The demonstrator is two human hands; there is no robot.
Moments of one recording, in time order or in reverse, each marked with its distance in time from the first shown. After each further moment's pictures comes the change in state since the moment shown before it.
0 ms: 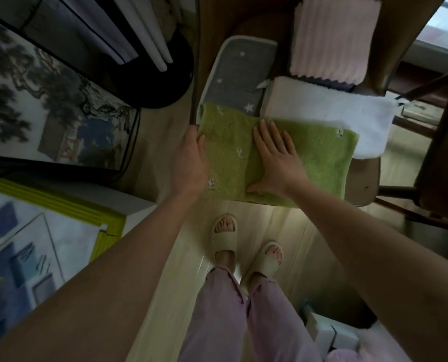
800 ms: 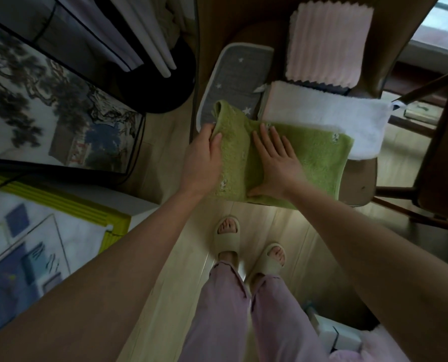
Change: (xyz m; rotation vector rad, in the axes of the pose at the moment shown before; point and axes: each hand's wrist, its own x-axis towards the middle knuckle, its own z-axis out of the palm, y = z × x) left_hand -0.004 0.025 -0.005 -0.169 -0.081 0.153; right_hand -0.001 0.001 -0.001 0.008 -0.001 -0.010
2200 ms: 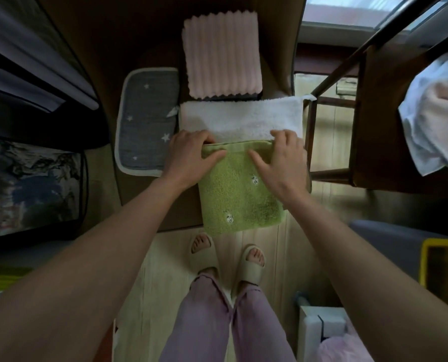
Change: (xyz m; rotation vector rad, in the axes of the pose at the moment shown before) left_hand 0.079 0.039 0.111 0.407 -0.390 0.245; right_hand -0.052 0.097 -0.038 0.430 0.444 0.609
